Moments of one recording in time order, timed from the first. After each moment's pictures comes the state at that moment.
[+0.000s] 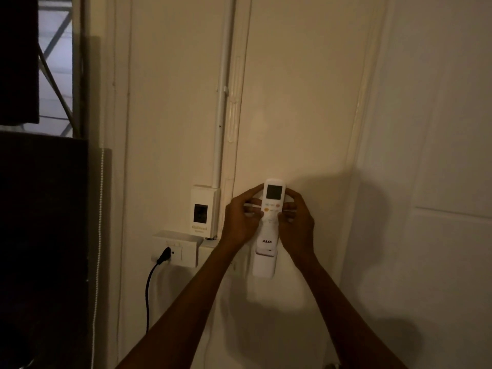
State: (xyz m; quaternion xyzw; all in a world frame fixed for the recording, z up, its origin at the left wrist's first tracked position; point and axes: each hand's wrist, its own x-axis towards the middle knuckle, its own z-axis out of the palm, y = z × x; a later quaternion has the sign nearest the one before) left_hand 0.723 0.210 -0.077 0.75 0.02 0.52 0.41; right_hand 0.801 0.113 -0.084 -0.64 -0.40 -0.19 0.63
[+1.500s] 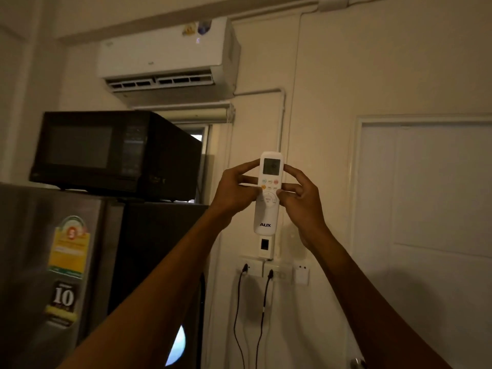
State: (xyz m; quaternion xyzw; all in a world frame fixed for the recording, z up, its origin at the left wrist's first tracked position) left_hand 0.291 0.007 0.100 0.75 0.05 0.54 0.38; right_hand 0.403 -0.088 0.084 -0.52 -0.52 -0.09 0.67
